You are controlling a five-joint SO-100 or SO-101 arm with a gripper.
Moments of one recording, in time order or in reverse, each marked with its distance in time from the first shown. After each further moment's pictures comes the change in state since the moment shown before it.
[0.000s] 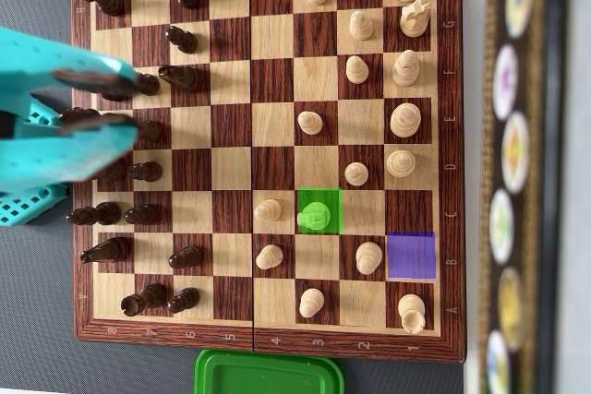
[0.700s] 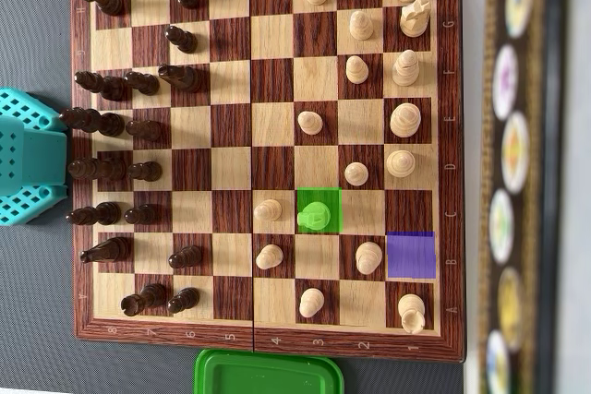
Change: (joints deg) arm 6.6 0.1 11.2 -66.0 0.0
